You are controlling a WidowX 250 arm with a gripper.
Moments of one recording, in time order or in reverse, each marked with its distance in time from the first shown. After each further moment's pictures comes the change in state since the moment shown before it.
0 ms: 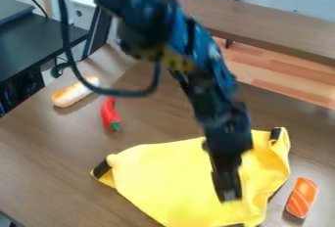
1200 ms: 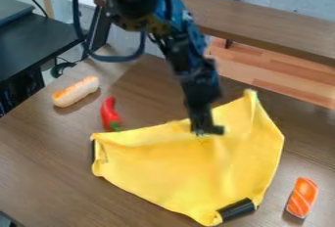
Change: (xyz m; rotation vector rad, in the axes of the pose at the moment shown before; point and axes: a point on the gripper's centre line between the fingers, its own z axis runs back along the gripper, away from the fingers) arm -0.006 0.074 0.009 0.111 -0.009 -0.122
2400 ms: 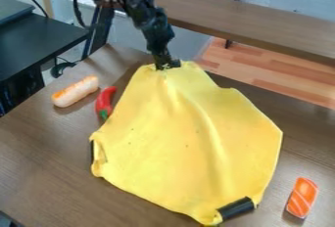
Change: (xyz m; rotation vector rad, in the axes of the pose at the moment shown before) arm -0.072 0.176 0.017 0.217 -0.062 0.249
